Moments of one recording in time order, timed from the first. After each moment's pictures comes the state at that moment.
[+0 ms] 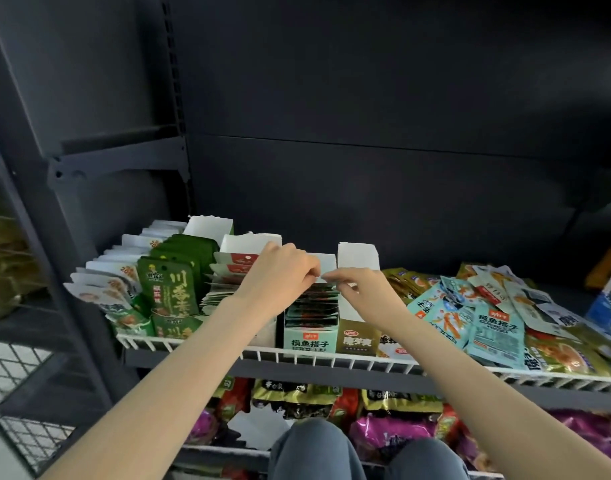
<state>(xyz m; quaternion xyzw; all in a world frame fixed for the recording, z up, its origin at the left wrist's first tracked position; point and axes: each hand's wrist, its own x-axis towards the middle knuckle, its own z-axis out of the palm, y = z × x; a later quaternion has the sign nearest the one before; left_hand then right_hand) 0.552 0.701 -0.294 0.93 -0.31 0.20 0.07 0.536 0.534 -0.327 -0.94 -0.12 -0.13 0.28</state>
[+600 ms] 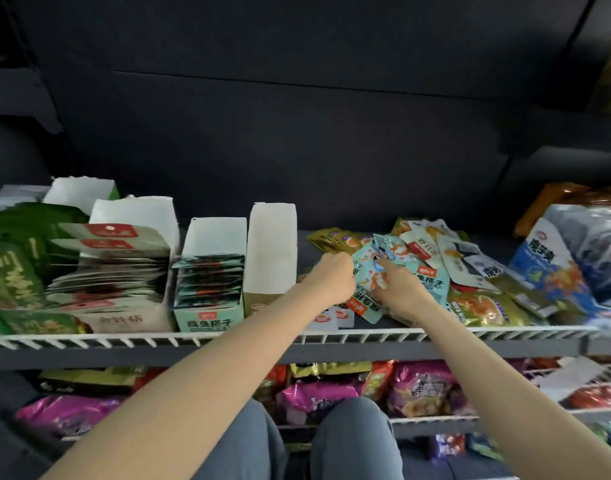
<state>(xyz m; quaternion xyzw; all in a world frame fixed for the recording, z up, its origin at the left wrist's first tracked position) 0.561 0.491 -0.359 0.93 -0.27 -0.07 0.23 0.522 0.359 -0.383 -0.95 0.16 0.00 0.26</state>
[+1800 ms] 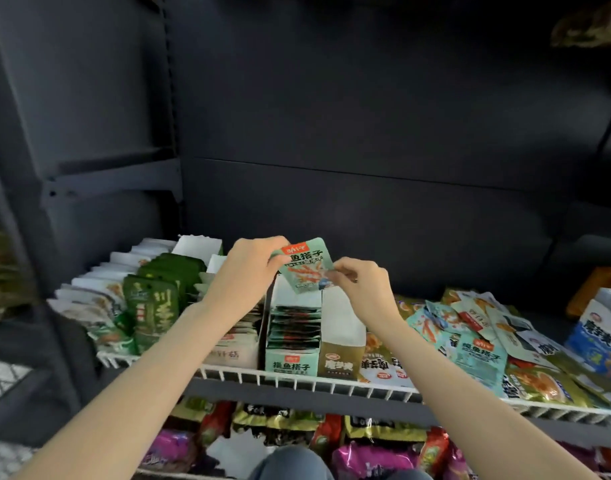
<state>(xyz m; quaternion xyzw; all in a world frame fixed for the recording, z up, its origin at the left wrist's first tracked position) 0.549 0.710 -0.267 0.88 -0.24 0.25 0.31 0.535 0.522 -0.291 -0.90 -0.07 -0.24 0.36</state>
